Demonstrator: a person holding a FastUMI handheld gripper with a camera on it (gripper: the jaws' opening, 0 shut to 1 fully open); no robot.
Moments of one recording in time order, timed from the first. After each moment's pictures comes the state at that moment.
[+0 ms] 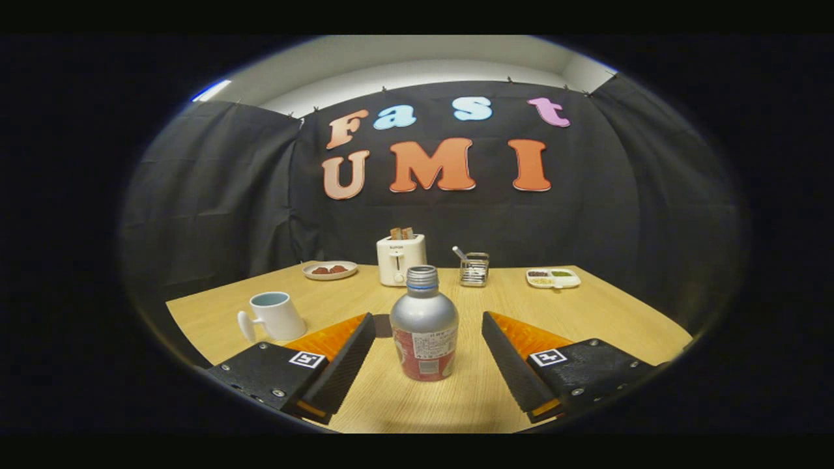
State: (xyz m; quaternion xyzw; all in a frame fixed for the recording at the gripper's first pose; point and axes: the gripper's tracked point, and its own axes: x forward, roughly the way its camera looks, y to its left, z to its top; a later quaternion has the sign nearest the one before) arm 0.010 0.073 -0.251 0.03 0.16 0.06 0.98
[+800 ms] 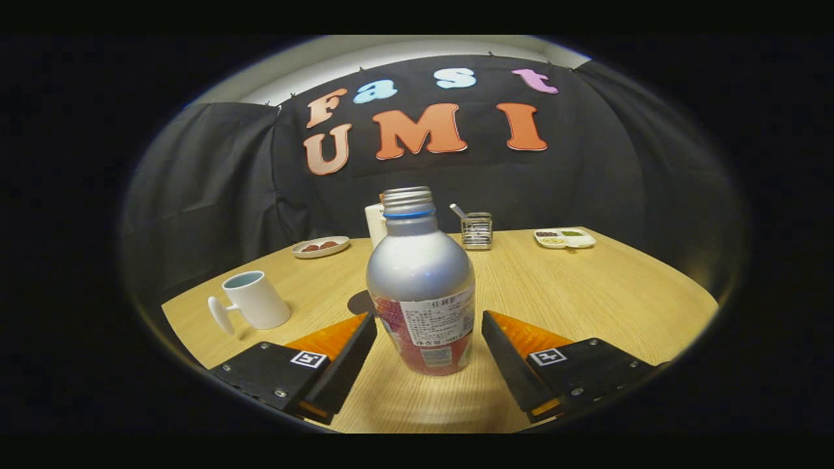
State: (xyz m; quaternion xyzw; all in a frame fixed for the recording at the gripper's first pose) arm 0.029 0.086 -0.321 0.07 0.23 0.05 0.97
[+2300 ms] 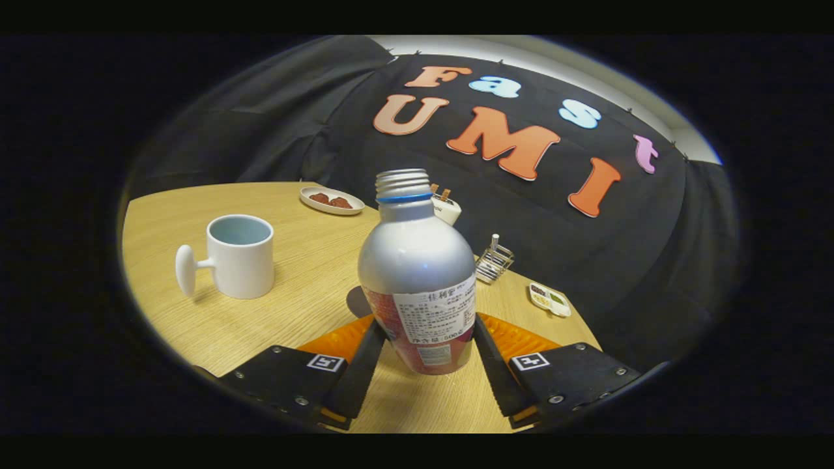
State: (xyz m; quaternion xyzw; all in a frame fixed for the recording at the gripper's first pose) arm 0.064 0.152 -0.288 -0.25 0.22 0.07 0.94
